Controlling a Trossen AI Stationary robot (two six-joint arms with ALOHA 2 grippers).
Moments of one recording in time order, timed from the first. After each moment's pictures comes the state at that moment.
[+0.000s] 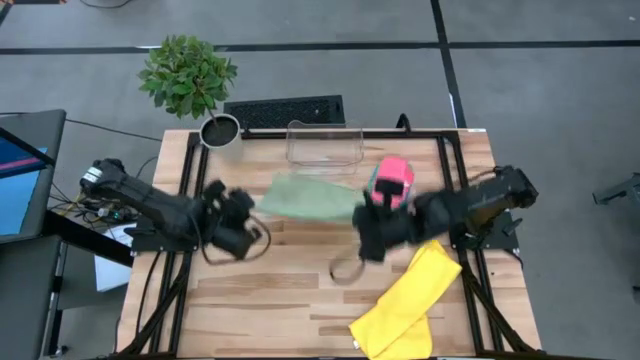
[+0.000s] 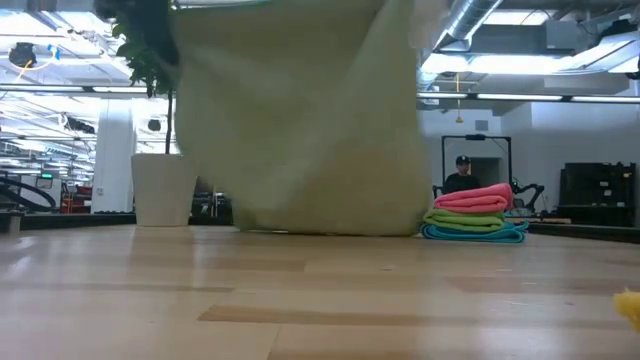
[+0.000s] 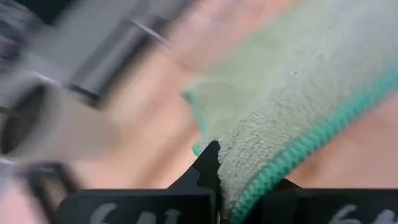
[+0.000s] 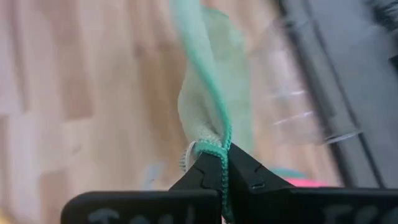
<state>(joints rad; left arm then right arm) -0.42 1.29 1.18 -1.29 -0.74 -1.00 0.40 1.67 1.80 -1.33 0.56 0.41</state>
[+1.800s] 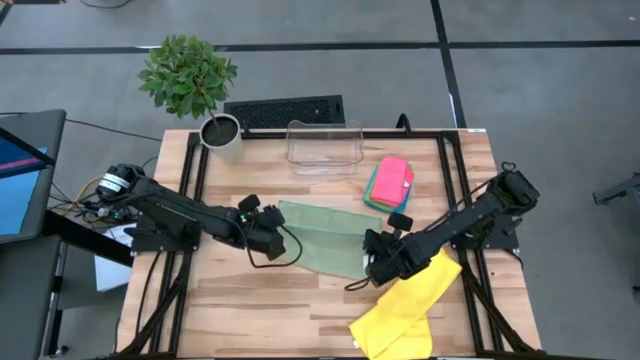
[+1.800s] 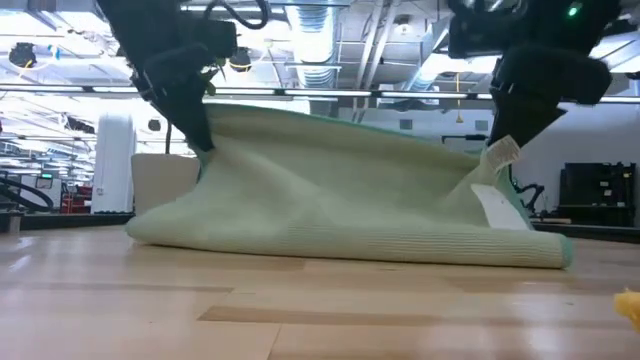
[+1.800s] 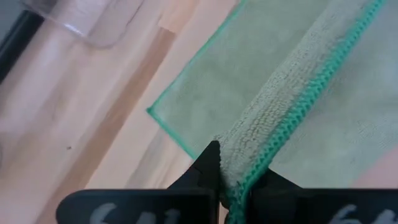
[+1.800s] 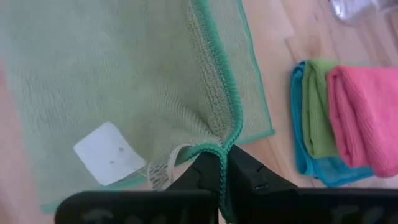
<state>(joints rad) -0.29 1.47 0.97 -0.75 -0.55 -0.69 0.50 1.67 1.11 -0.97 0.52 0.81</state>
